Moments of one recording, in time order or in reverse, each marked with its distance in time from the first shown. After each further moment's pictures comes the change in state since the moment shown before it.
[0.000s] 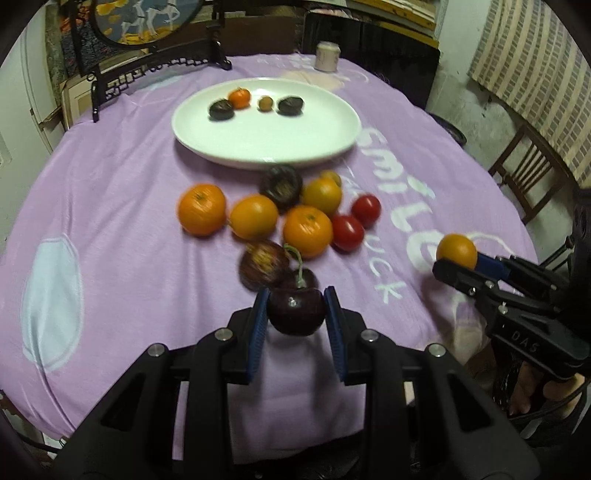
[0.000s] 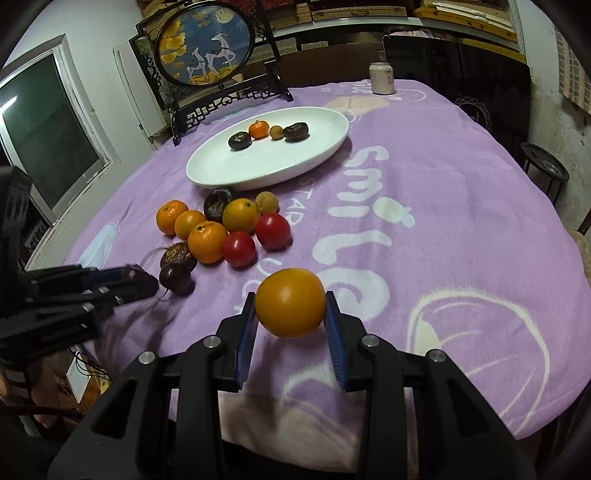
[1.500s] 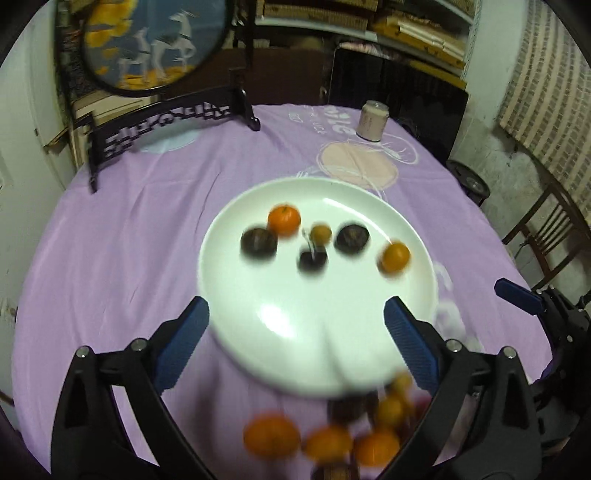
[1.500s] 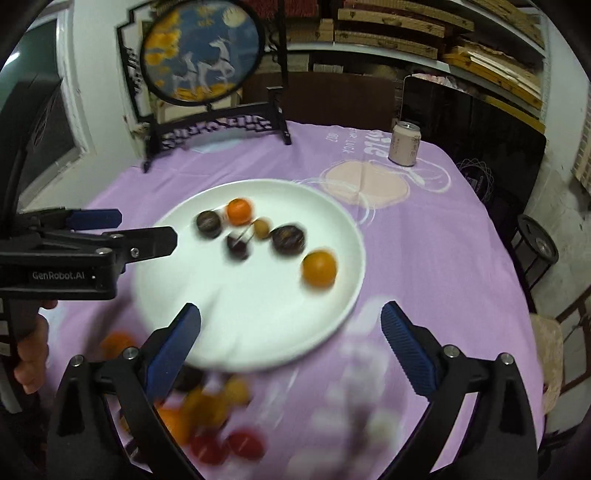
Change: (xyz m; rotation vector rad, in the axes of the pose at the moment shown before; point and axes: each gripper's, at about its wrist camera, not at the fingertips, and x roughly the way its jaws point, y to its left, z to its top) left arm 0.040 0.052 0.154 -0.054 -0.110 0.035; right arm 0.051 0.026 0.130 -0.139 -0.058 -0.111
